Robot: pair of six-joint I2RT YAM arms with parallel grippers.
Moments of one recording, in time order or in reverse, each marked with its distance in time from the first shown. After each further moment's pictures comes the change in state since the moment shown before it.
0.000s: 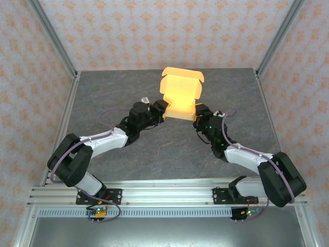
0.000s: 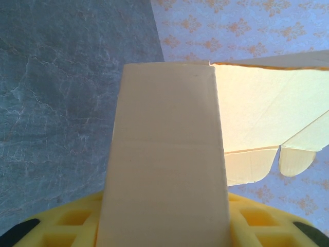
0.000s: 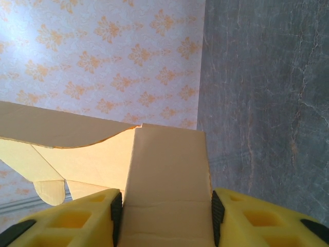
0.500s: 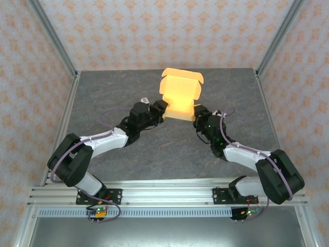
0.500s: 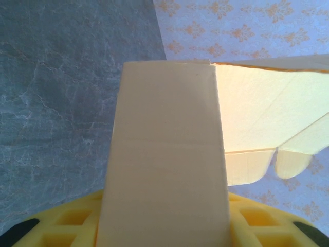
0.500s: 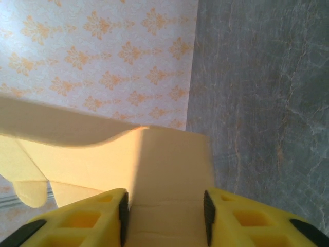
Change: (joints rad) left arm -0.004 0.001 -0.001 -0.013 -0.024 0.000; right arm -0.007 0.041 0.012 -0.003 -0.016 -0.043
